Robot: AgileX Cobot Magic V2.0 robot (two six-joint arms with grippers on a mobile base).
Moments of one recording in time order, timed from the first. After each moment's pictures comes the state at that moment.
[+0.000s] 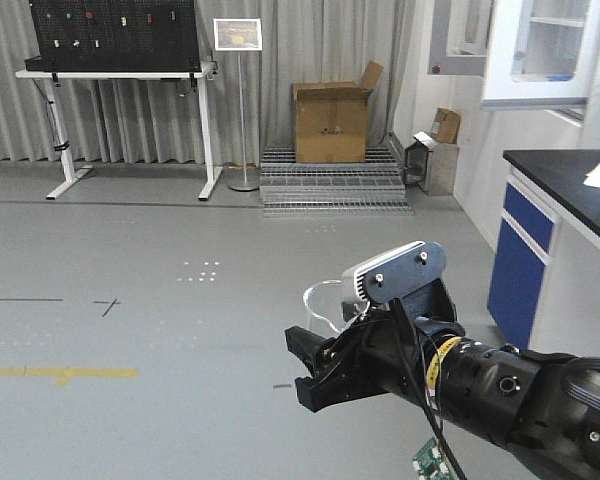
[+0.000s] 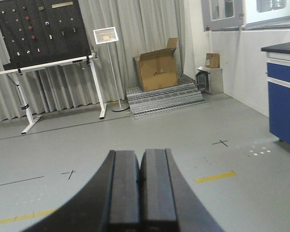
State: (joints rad) left arm -0.13 -0.01 0.03 0.05 0.00 0.09; right arm 0.52 1.50 -0.99 -0.59 -0.19 0.47
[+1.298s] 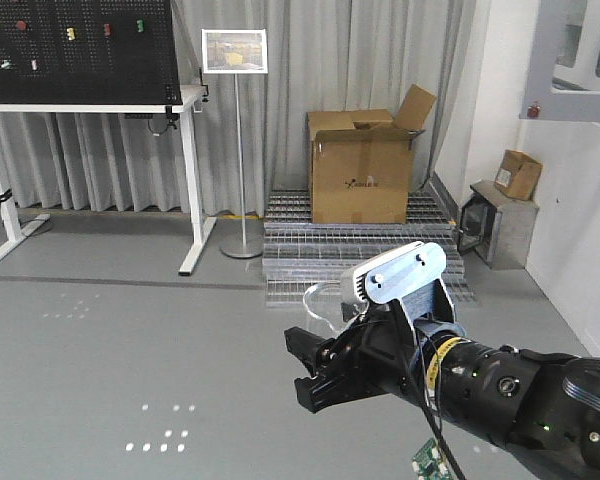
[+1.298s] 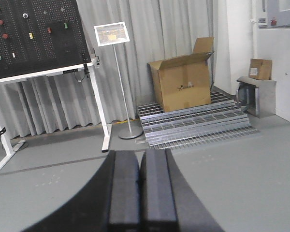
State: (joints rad) left arm -0.13 -0.01 0.03 0.05 0.00 0.09; right arm 0.52 1.50 -0.99 -0.59 -0.18 0.47
